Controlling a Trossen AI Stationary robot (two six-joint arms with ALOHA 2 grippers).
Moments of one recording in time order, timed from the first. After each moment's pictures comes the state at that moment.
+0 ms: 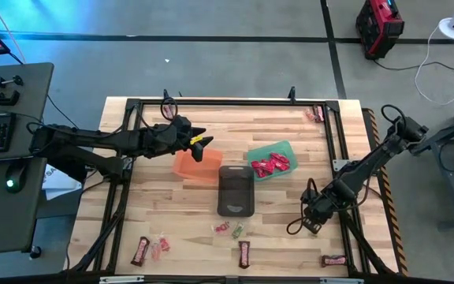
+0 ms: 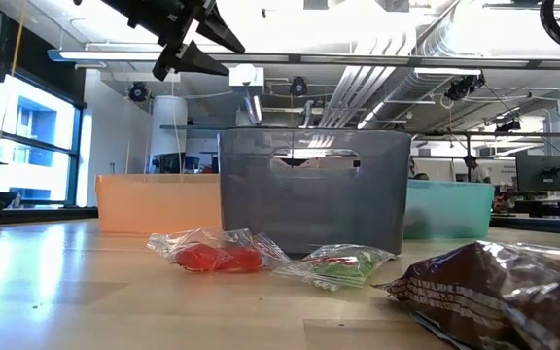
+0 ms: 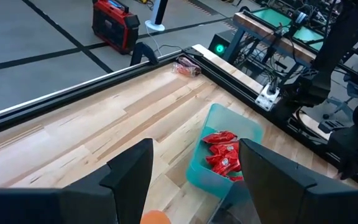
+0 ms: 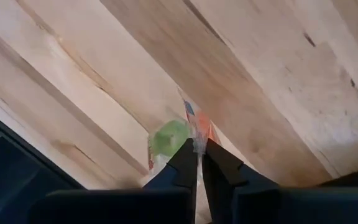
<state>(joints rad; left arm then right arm) 0.03 1.16 0.83 -0.06 -0.44 -0.52 0.69 1.22 0.67 -0.79 -0.22 1.46</state>
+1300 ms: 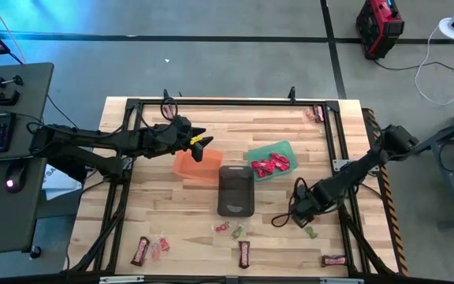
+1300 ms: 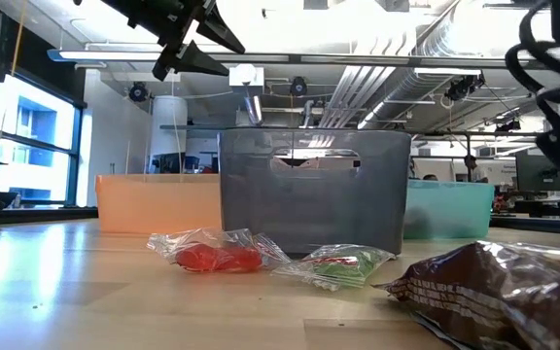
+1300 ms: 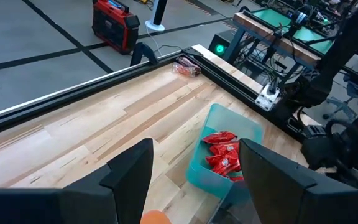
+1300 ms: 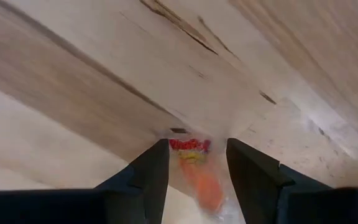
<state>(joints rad) 0.03 1.16 0.83 -0.06 -0.44 -0.52 0.57 1.45 0.67 -0.77 -0.20 1.46</state>
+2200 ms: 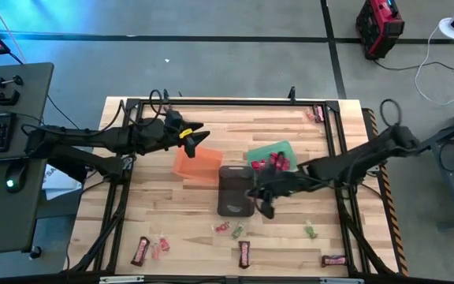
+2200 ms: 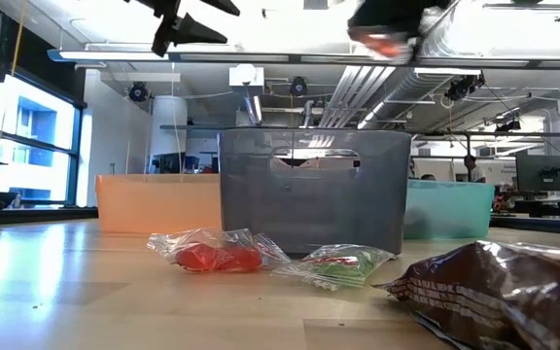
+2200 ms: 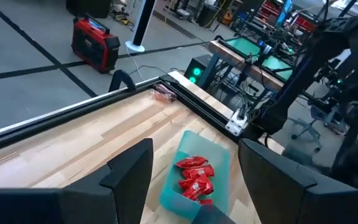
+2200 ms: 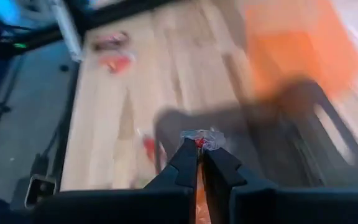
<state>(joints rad) 0.03 1.07 0.87 -0.06 -0.40 -0.52 0.33 1.43 1.03 -0.23 0.19 0.46</state>
